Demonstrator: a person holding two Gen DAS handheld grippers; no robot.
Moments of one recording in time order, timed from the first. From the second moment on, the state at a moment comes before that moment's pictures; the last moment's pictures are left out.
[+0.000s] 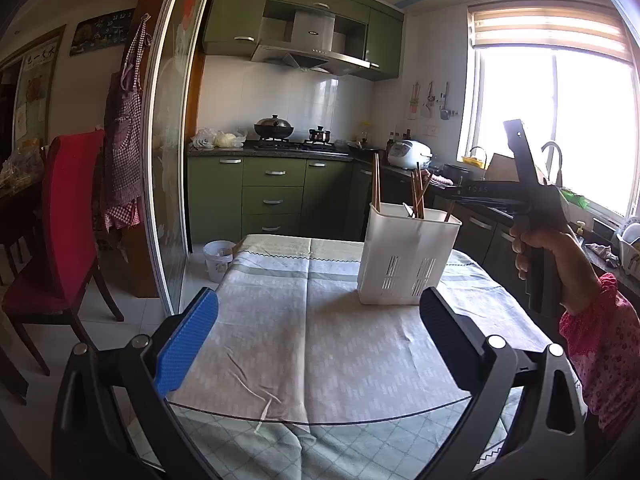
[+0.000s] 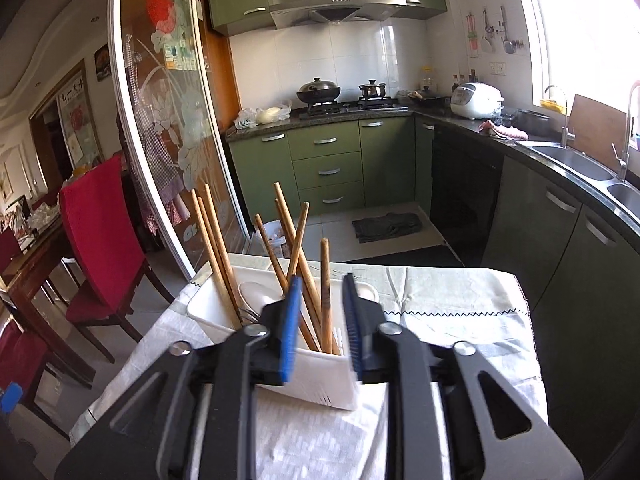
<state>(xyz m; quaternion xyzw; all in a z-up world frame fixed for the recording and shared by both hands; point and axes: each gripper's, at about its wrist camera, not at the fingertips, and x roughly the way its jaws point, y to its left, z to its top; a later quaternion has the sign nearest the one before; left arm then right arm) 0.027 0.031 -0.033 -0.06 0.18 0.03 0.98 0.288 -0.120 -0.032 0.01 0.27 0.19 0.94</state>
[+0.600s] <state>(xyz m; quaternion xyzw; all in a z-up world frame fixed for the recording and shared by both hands) 0.042 -0.016 -0.018 -0.02 0.18 0.01 0.98 0.053 -0.194 -0.063 0.02 0.16 0.14 0.98</state>
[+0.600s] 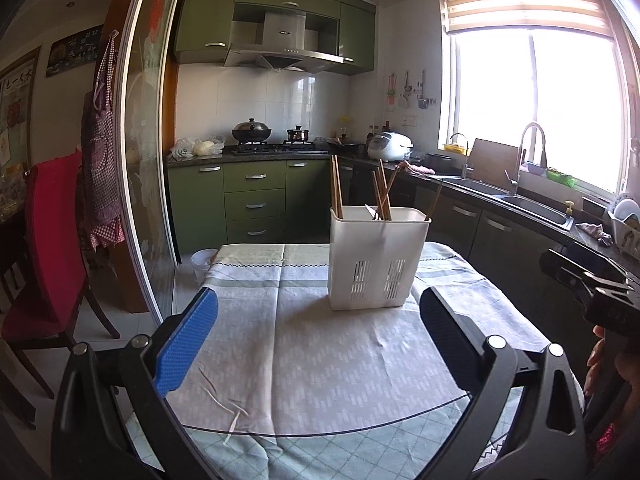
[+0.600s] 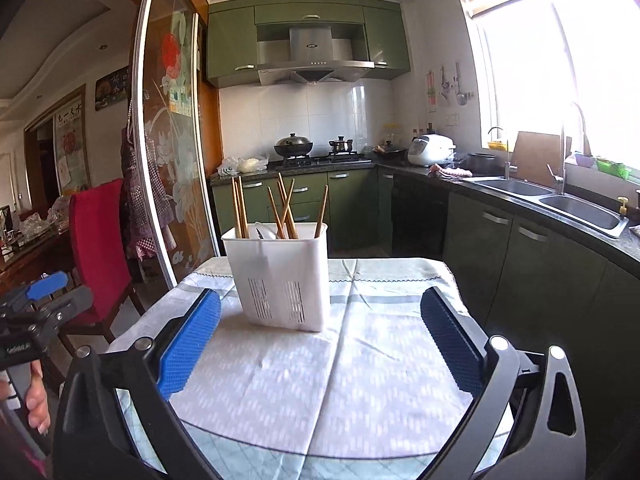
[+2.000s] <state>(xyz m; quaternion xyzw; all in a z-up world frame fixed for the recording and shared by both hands) -0.034 -0.019 -0.003 -0.03 0.17 0.04 0.98 -0.026 -0.191 -0.045 0.01 0.14 0.13 0.98</state>
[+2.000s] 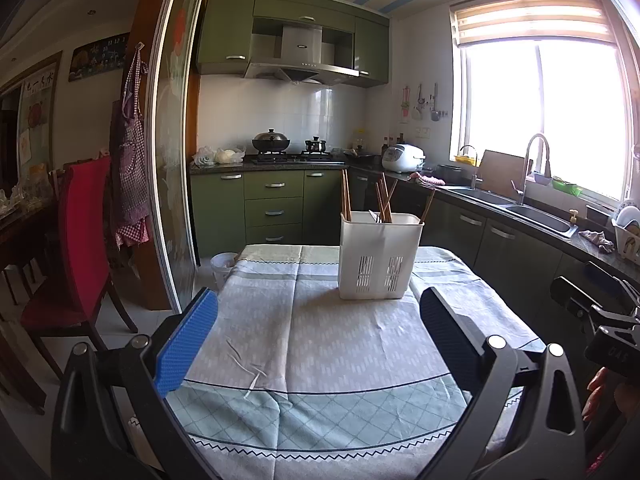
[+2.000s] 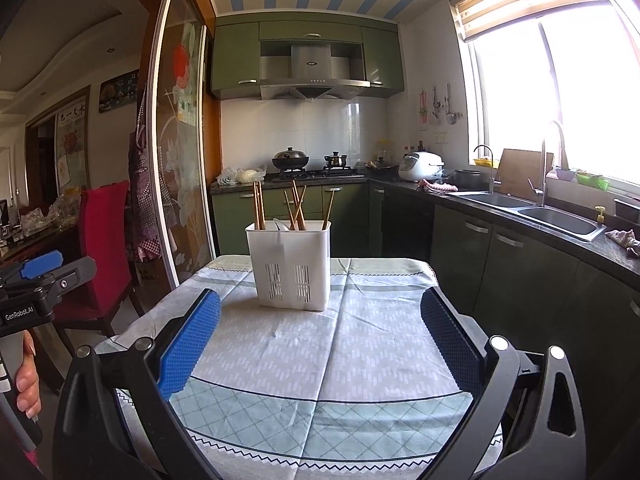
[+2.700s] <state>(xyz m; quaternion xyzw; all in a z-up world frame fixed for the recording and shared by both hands) -0.030 -0.019 -0.007 -0.03 0.18 0.05 0.98 -0.025 -0.189 -0.049 0.01 0.14 0.13 0.98</state>
